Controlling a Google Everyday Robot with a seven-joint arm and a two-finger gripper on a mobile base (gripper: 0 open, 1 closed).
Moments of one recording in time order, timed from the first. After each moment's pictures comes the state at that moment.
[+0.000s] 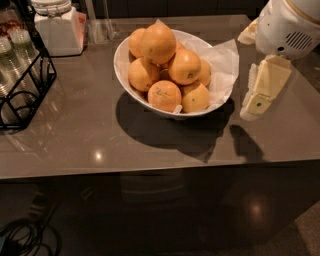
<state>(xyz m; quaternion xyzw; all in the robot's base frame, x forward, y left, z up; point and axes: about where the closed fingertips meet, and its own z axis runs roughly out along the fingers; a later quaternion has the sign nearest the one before) 0.486 -0.170 0.987 -0.63 0.75 0.00 0.20</state>
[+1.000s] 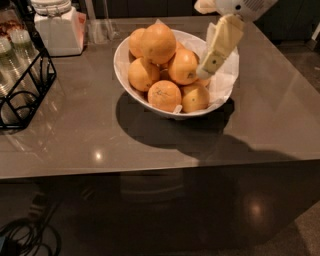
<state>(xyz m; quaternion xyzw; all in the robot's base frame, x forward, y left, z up) 0.551 -0.092 1.028 -0.66 0.69 0.09 0.29</state>
